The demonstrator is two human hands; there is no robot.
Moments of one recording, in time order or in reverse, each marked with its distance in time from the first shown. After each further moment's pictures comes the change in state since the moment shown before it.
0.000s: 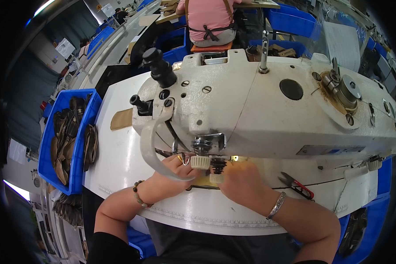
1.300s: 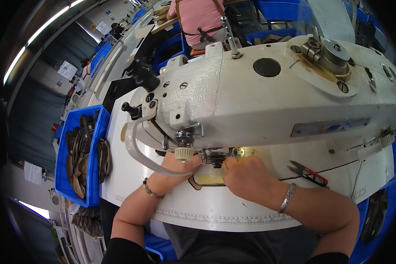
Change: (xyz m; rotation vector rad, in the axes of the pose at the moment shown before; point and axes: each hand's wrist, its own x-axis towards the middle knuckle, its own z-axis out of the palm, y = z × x) left_hand 0.002 -0.028 0.008 -0.275 -0.022 -0.124; right_hand 0.004 -0.009 -0.017 -0.072 -0.036 -0.126
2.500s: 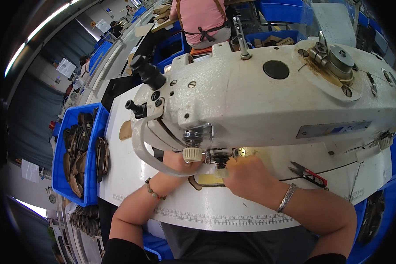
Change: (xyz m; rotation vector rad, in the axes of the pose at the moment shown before) left_hand 0.000 0.000 0.017 -0.026 0.260 -0.152; right_hand -0.001 0.001 0.012 0.033 -0.013 0.043
